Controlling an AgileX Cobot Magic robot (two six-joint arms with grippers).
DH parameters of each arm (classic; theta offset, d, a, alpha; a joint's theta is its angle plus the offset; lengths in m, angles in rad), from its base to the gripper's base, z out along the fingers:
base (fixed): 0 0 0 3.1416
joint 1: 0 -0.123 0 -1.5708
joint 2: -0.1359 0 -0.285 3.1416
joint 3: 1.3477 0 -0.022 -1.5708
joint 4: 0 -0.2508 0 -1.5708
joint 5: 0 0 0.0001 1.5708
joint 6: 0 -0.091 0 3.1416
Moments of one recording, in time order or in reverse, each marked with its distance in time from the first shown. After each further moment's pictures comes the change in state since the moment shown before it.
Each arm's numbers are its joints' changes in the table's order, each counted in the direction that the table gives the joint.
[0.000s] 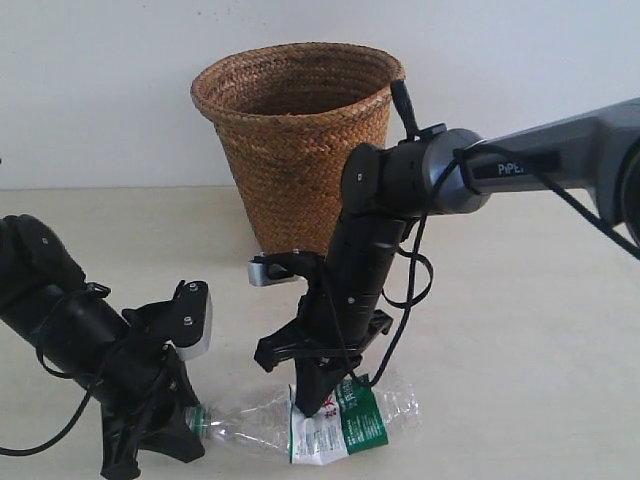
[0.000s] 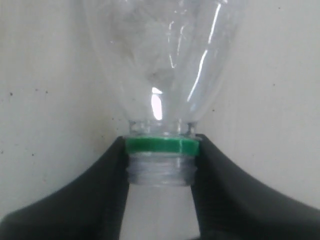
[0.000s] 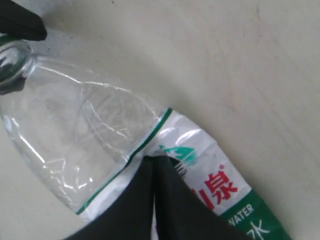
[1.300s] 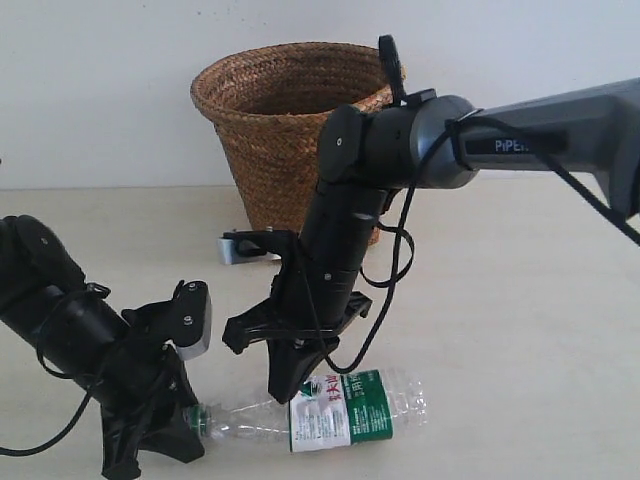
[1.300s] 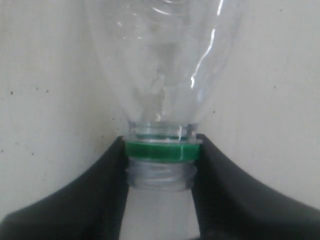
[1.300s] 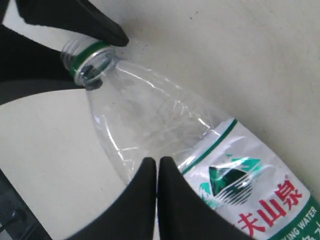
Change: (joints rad) left arm 0.000 0.000 0.002 0.002 0.000 0.012; right arm -0.038 0.072 -0.077 -0.040 -0.091 -0.028
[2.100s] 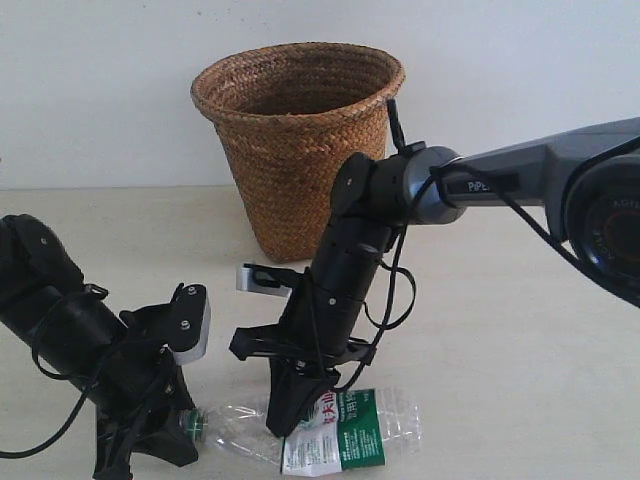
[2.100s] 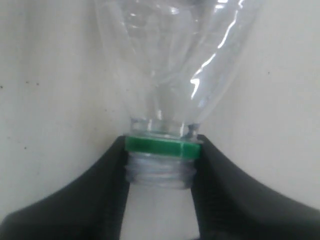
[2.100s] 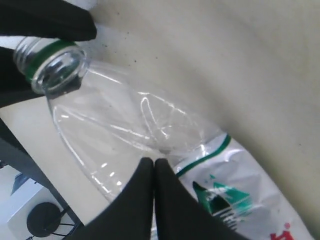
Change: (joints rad) left arm 0.000 0.000 0.000 -0.034 -0.008 -0.004; right arm 0.045 -0.162 -0.026 -0.128 -0.082 -0.025
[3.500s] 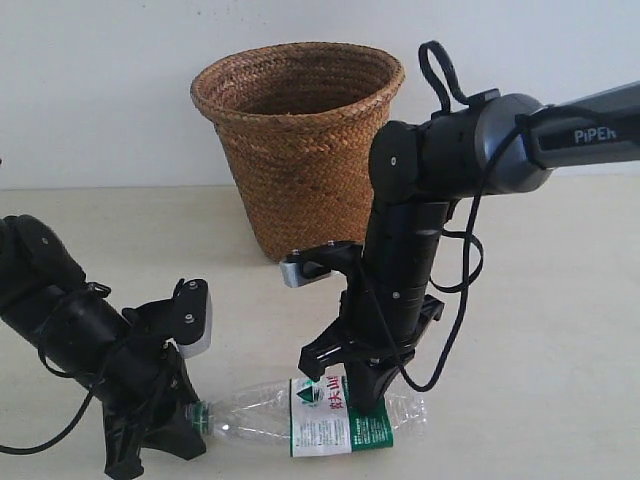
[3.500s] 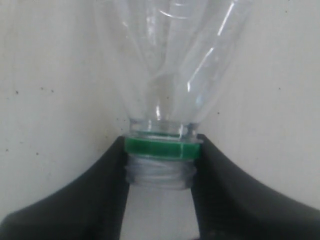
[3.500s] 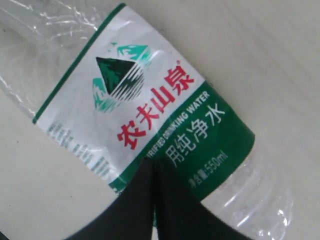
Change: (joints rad) left arm 0.000 0.000 0.000 0.034 0.017 0.011; right arm 0.008 0.286 0.263 0.336 0.179 -0.028
